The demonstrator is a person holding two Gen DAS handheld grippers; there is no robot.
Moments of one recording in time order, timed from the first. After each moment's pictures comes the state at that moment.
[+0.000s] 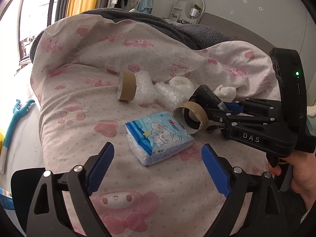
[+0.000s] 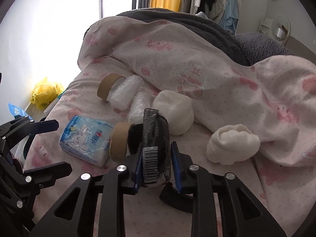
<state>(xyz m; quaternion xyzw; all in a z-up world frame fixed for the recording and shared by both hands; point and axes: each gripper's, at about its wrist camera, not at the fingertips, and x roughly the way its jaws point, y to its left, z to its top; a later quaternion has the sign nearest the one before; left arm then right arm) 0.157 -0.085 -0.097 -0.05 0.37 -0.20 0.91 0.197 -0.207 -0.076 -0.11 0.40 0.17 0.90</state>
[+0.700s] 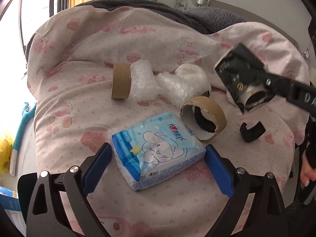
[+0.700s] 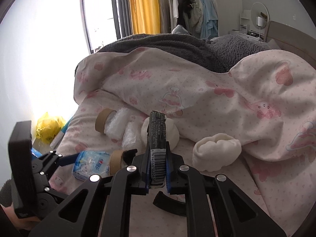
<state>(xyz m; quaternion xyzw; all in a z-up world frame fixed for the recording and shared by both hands) 0.187 -0.115 -0.115 0.00 0.40 -0.15 0.90 0.193 -0.235 -0.042 -0.01 0.35 0.15 0.92</state>
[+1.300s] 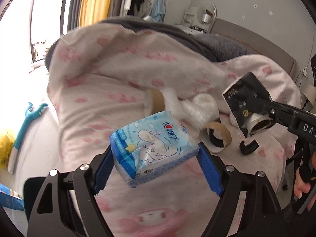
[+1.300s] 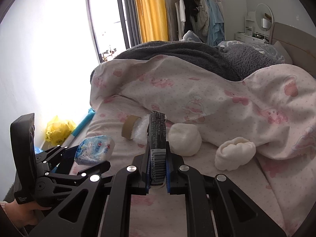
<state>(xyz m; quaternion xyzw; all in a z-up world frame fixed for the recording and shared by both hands) 0.169 -0.056 -0.082 -0.04 0.35 -0.14 0.93 0.174 -0.205 -0.019 0.00 0.34 0.18 0.92</state>
